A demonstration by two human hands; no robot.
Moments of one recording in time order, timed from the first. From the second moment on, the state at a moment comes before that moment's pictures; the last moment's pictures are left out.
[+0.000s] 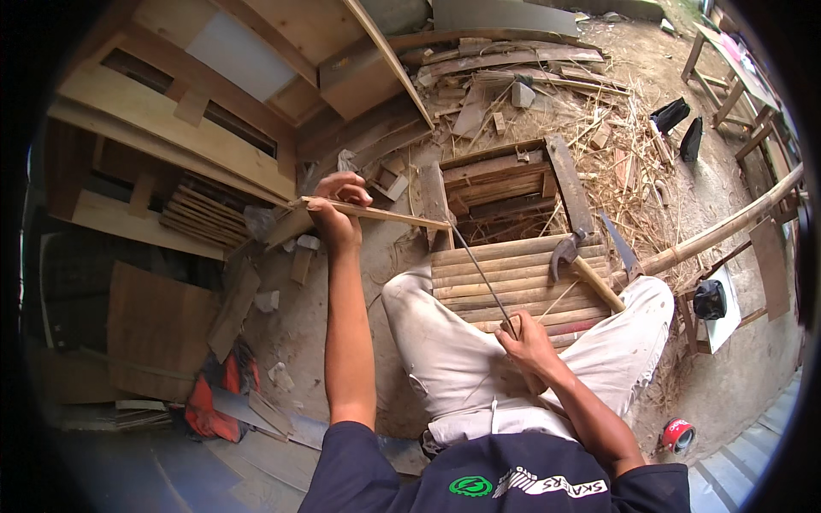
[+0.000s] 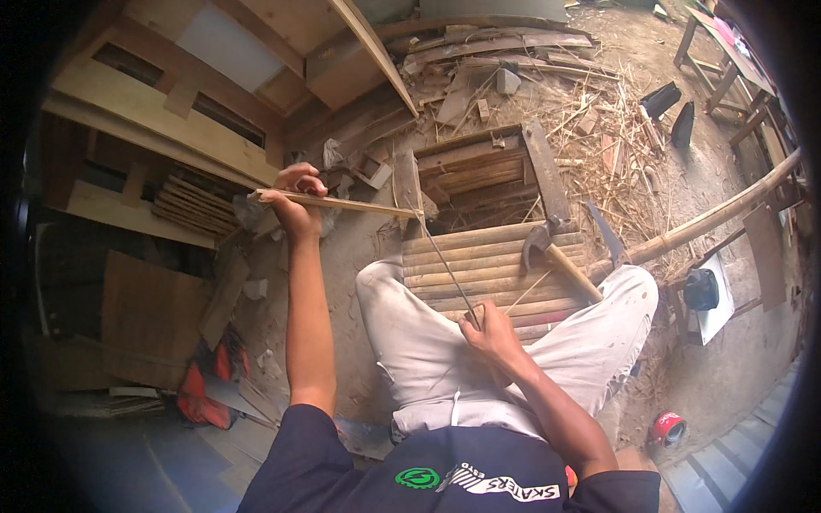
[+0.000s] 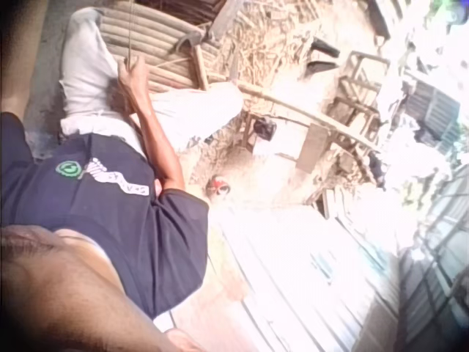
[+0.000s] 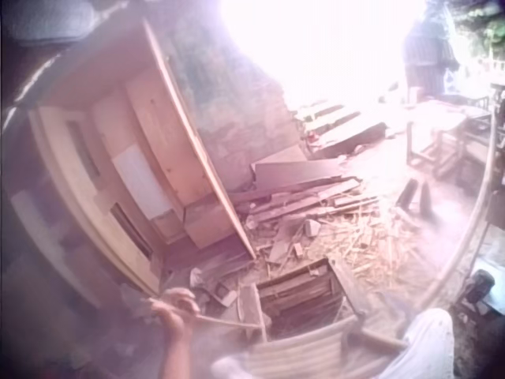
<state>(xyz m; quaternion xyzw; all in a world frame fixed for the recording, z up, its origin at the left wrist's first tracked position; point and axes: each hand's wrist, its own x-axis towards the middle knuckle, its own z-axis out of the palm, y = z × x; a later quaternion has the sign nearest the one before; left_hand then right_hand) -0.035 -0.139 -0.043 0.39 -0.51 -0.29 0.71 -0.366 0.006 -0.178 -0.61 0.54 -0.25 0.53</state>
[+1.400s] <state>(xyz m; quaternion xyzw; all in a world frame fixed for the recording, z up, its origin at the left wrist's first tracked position) -0.059 -0.148 -0.037 0.35 -0.51 -0.30 0.73 -0.294 -0.048 -0.150 -0.57 0.39 -0.31 0.65</state>
